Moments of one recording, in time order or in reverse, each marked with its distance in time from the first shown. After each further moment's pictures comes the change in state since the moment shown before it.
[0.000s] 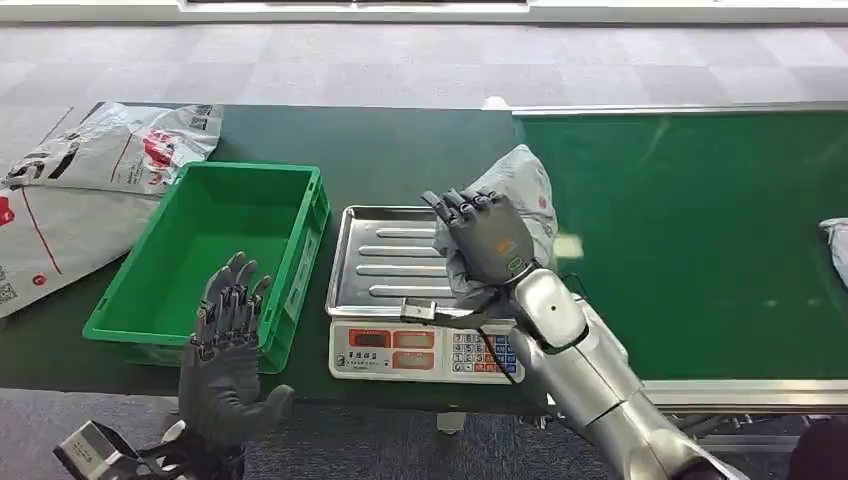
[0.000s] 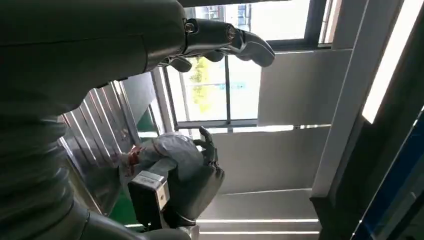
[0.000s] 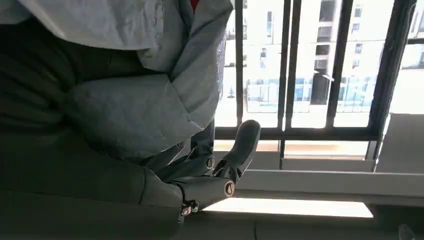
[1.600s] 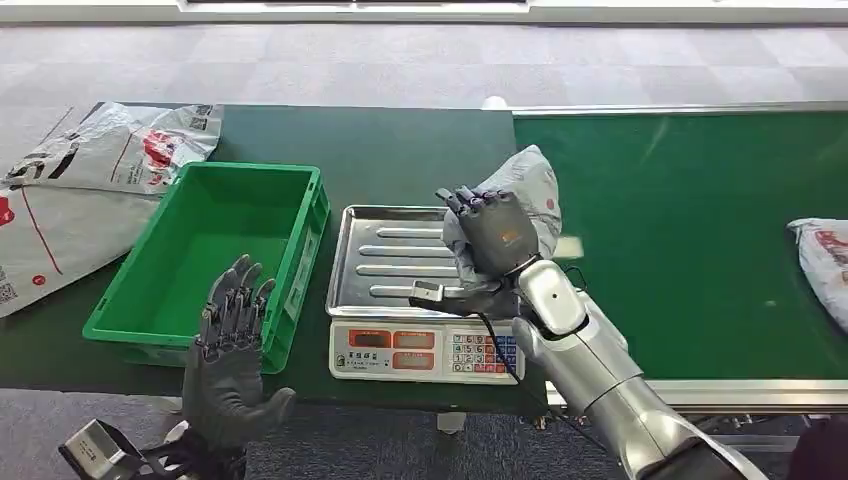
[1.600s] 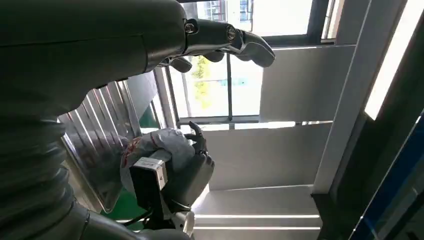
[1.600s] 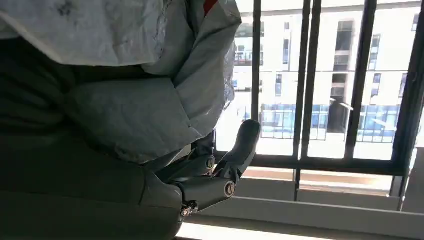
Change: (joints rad) left arm 0.001 0.003 0.000 0.010 0.003 -0.016 0.000; right arm -0.056 0.001 0.000 0.157 -0.054 0.003 0.023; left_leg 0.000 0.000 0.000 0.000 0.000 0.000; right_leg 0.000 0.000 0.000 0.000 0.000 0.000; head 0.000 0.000
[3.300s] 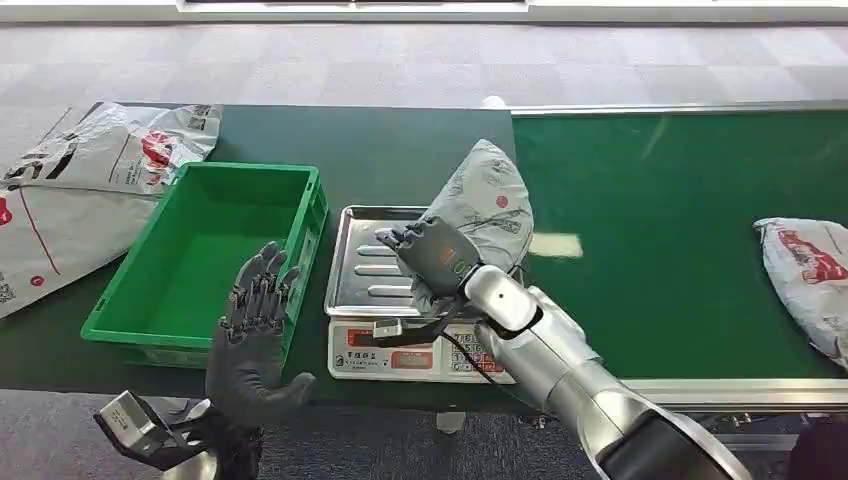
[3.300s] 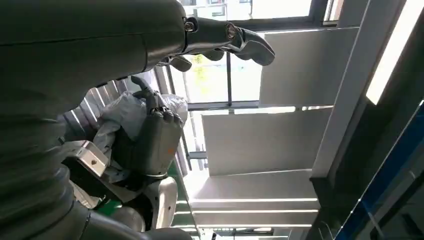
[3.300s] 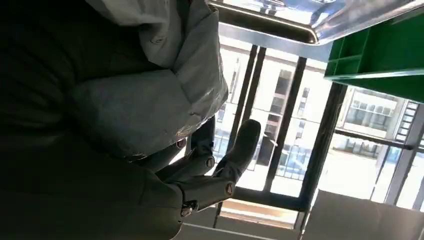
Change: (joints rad) left arm -0.084 0.004 -0.036 0.090 0.010 -0.006 0.000; right arm -0.107 0.127 0.132 0.270 0.041 0.063 -0.143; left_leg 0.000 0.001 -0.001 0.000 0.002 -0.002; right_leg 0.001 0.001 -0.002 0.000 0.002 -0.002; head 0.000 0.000
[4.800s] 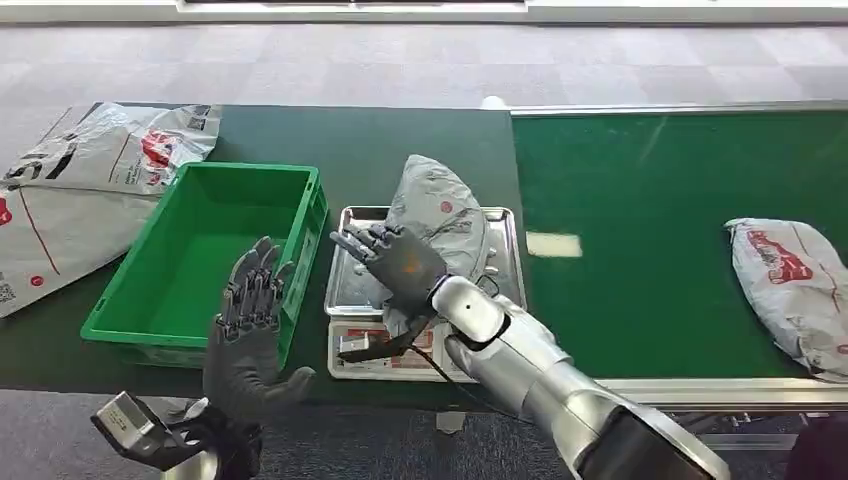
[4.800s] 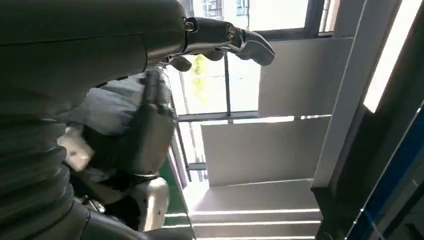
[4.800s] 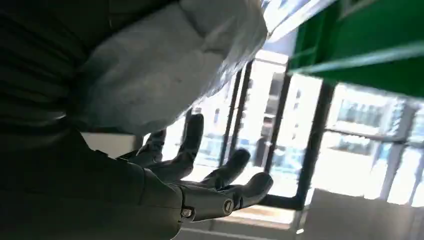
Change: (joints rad) left arm 0.004 0.002 -0.014 -0.021 -0.021 0.066 0.000; right arm -0.049 0.057 0.161 0.049 -0.145 -0.069 0.154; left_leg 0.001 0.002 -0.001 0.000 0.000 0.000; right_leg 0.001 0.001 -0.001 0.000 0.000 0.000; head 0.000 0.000
